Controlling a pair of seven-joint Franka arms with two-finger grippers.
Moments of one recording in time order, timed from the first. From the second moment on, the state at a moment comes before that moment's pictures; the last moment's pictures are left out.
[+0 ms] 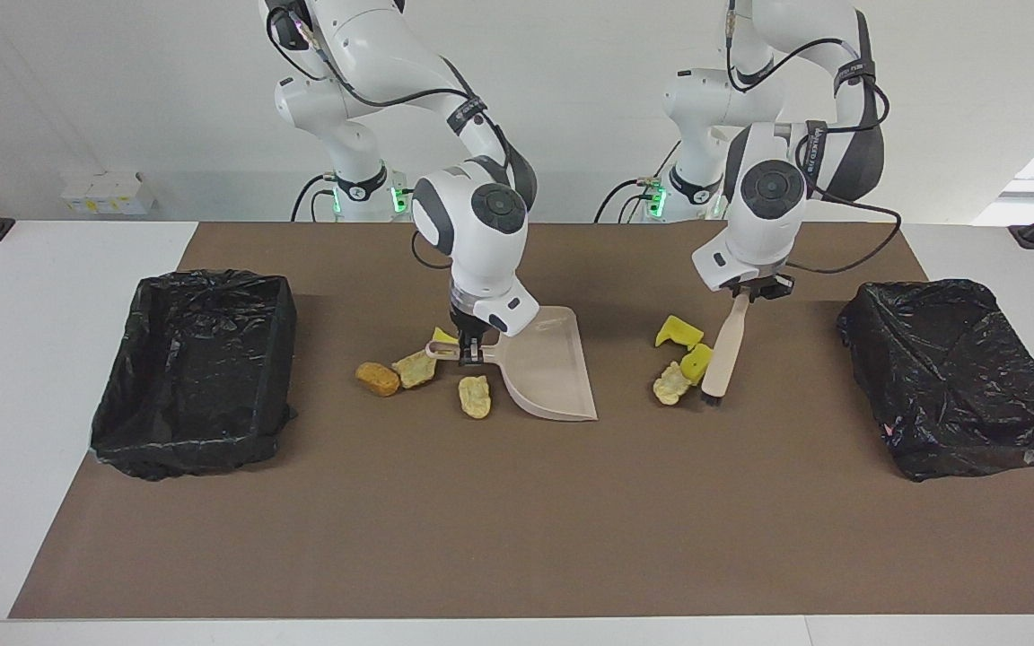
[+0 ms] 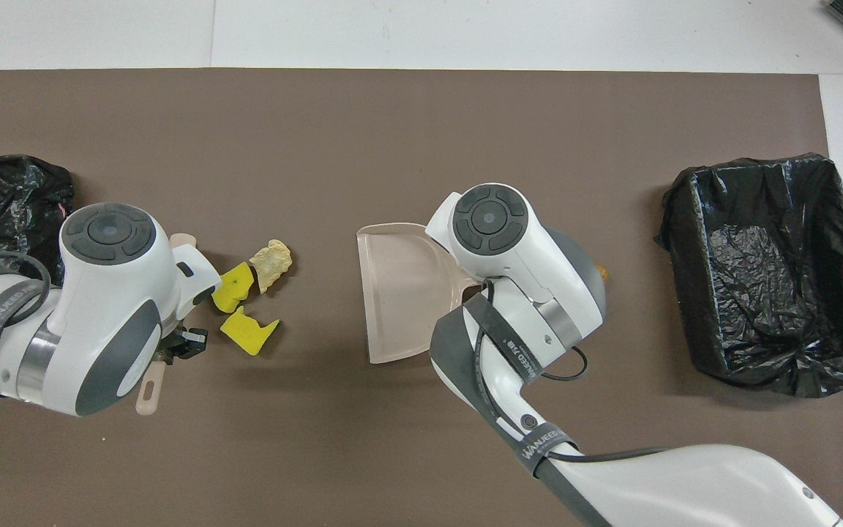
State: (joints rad) left arm -0.20 -0.03 -0.10 -2.12 0.20 1.71 -0.32; right arm 0.41 0.36 0.10 -1.73 -0.22 1.99 -1.10
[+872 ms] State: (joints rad) left arm -0.30 0.01 -0.11 -2.27 -0.06 2.11 -0.49; right arm 0.42 0.34 0.10 -1.78 -0.22 2.03 -1.08
